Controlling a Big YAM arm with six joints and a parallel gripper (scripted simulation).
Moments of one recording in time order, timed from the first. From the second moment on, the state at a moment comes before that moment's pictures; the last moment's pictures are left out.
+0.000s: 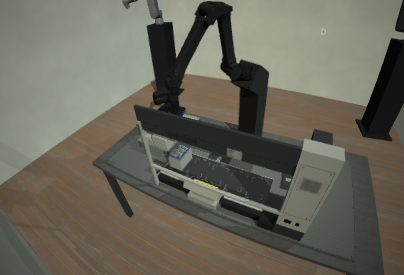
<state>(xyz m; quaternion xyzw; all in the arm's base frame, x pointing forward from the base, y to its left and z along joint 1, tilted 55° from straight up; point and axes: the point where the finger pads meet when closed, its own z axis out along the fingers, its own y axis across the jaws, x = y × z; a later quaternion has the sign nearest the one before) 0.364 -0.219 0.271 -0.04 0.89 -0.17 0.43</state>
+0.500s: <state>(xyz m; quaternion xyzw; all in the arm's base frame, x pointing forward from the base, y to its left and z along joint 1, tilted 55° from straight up) 0.330 -0.236 0.213 -0.14 0.88 -0.22 0.40</state>
